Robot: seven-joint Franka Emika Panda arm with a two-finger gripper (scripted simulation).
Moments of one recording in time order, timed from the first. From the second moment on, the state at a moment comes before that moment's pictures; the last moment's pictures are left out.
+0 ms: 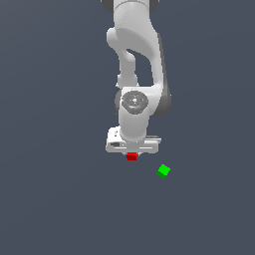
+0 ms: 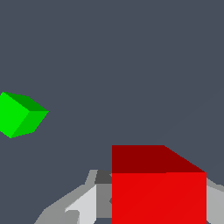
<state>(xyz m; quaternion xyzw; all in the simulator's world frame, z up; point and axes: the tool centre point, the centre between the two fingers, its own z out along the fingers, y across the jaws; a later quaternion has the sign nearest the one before) 0.047 0.018 0.107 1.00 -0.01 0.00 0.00</state>
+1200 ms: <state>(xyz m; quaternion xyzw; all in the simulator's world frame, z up) 0.091 0.164 0.061 1.00 -0.01 0.00 0.00</state>
